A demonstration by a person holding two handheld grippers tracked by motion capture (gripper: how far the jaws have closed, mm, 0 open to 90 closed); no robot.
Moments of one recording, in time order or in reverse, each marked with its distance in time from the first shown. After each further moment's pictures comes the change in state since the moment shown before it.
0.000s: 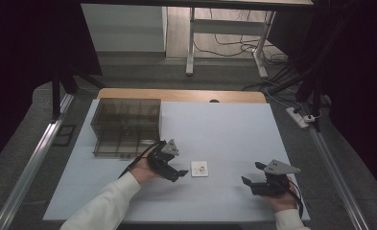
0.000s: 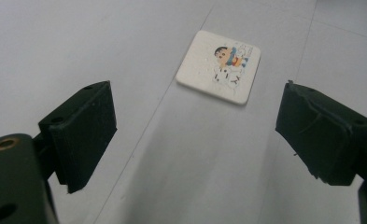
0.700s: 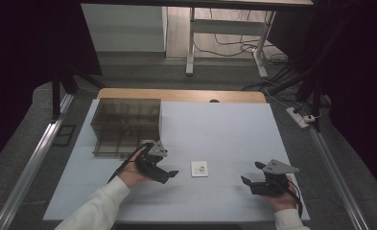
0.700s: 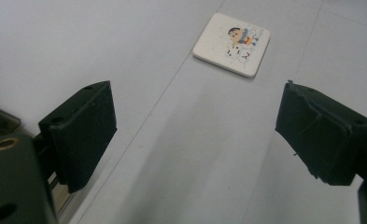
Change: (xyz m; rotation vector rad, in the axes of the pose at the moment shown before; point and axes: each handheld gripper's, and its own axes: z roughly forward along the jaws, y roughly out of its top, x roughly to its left) left arm -0.002 -0.025 -0.025 -0.024 0.046 -0.055; right arm 0.001 0.001 0.002 0.009 -0.015 -0.014
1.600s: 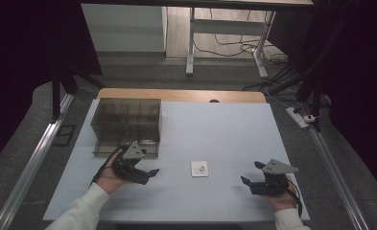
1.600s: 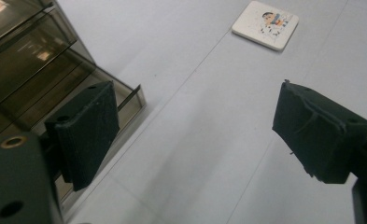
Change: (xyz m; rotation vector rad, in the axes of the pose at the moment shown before) left arm 0.006 -0.039 -0.048 -0.046 0.120 -0.085; right arm 0.001 0.001 0.001 -0.005 0.006 -0.012
